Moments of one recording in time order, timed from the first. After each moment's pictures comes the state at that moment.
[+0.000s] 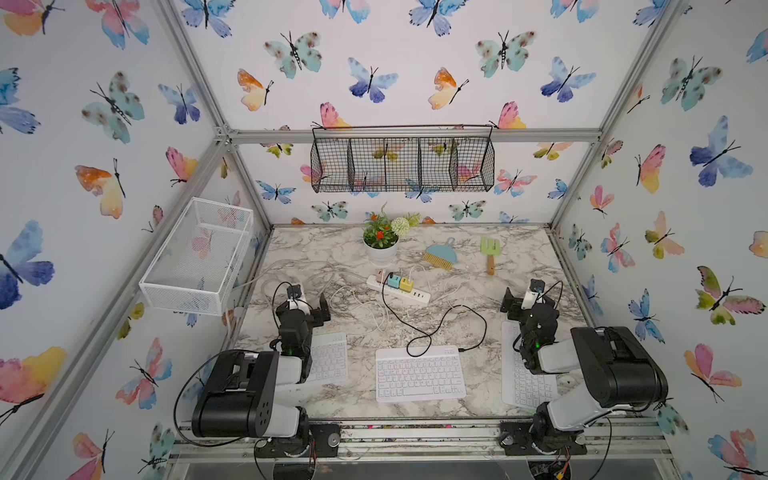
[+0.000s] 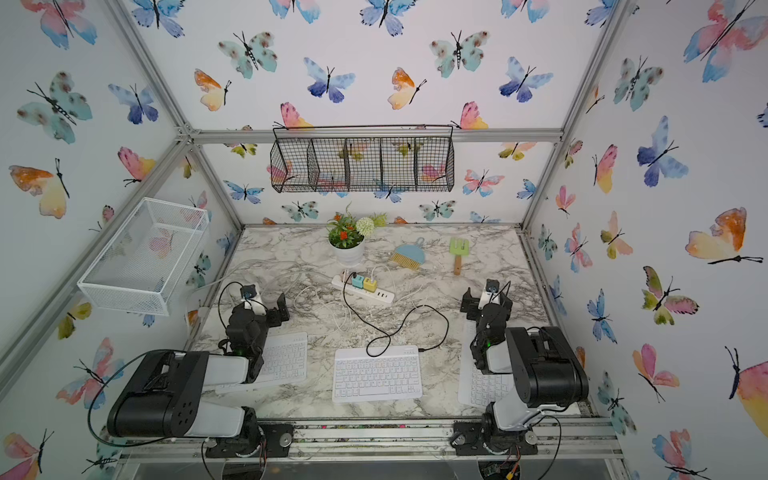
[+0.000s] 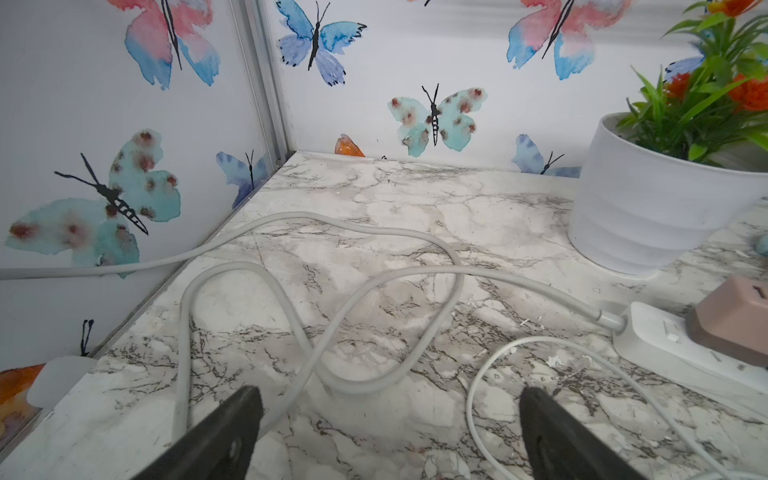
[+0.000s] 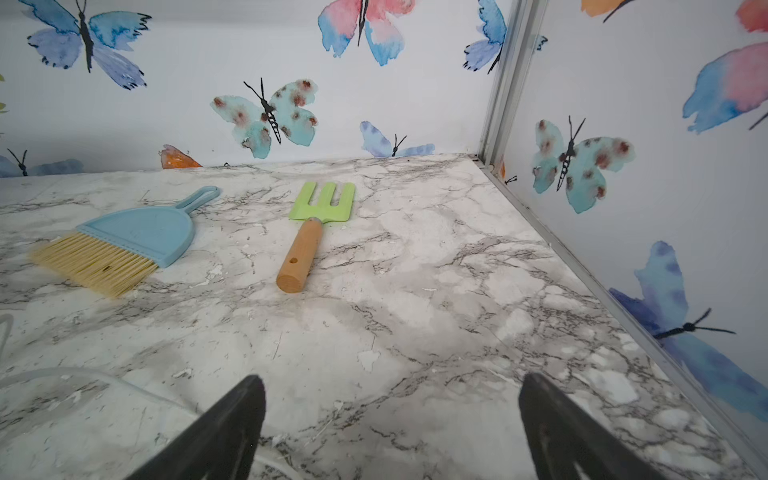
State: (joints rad) left arm -0.05 1.42 0.21 0.98 -0.17 -0.07; right arm 0.08 1.59 0.25 1.11 0.23 0.00
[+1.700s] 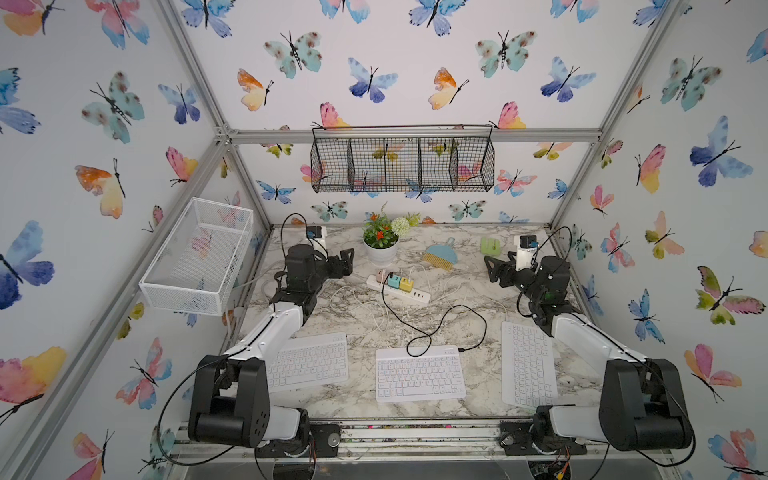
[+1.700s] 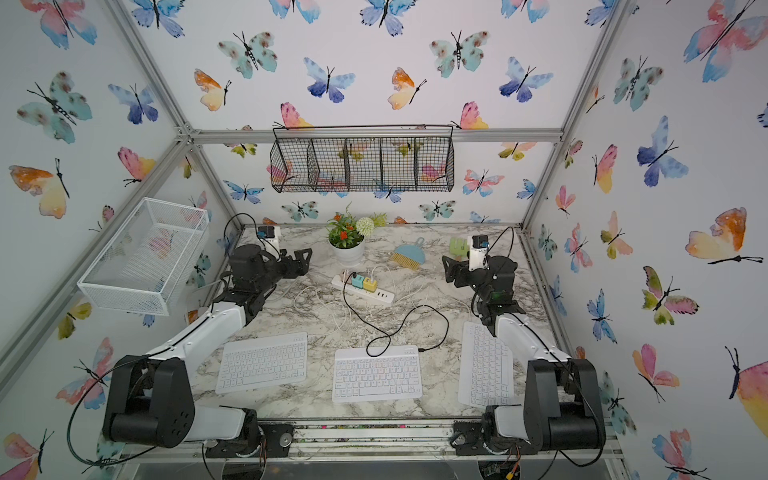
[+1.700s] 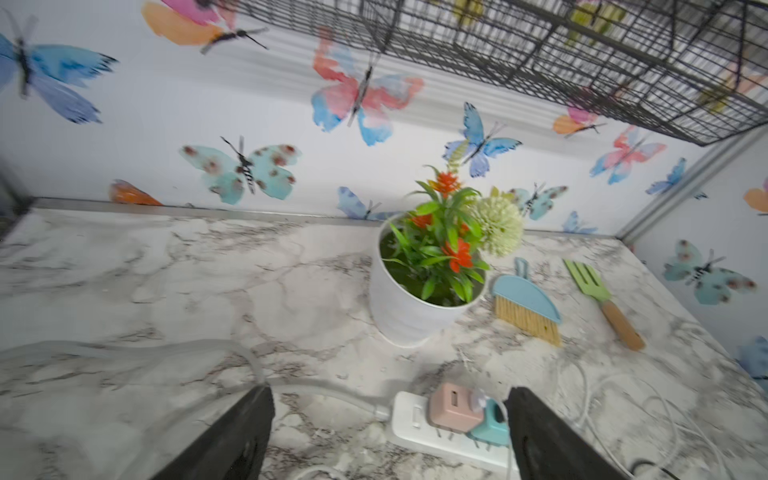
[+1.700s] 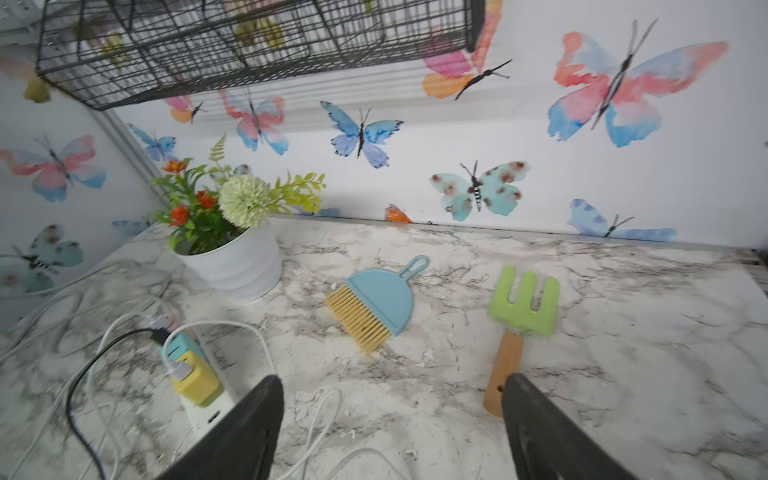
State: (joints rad) left arm -0.17 1.39 0.88 0.18 0.24 -0.26; right arm 0.08 1.35 0.71 0.39 -0.41 0.08
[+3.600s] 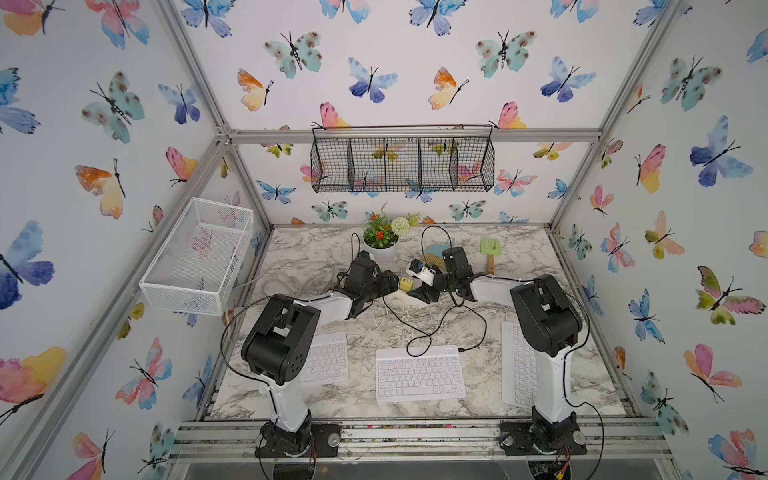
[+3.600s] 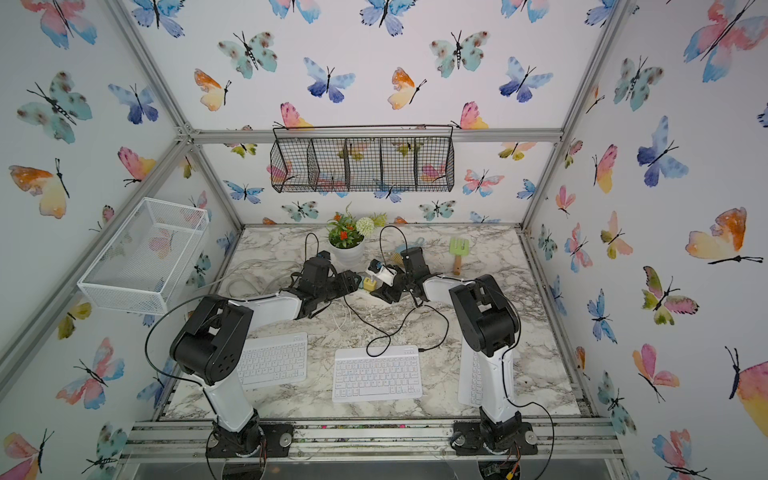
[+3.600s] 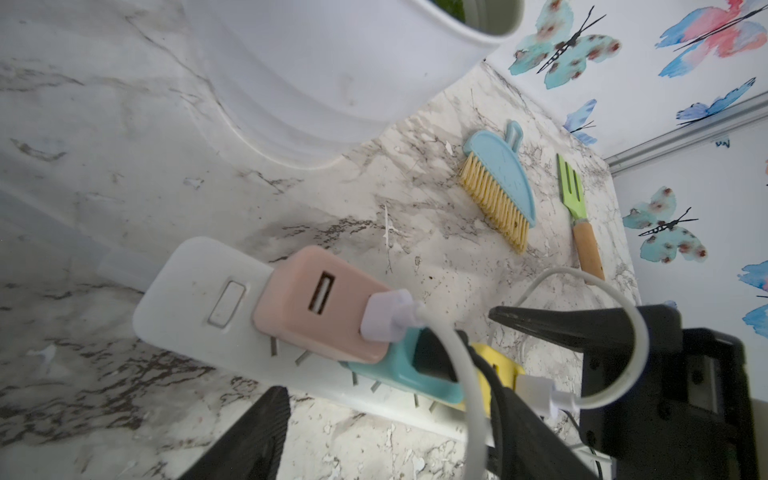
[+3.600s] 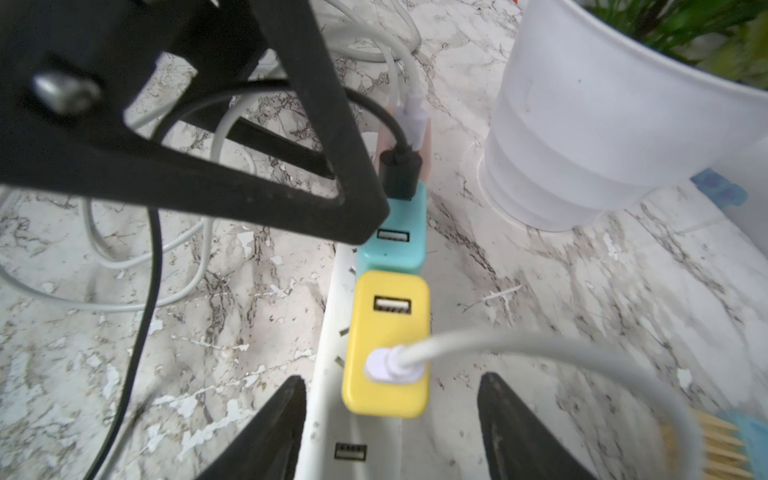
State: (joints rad) left arm -0.45 1.81 0.97 0.21 0.16 -0.70; right arm 0.51 2.09 1.27 0.10 -0.59 -0.63
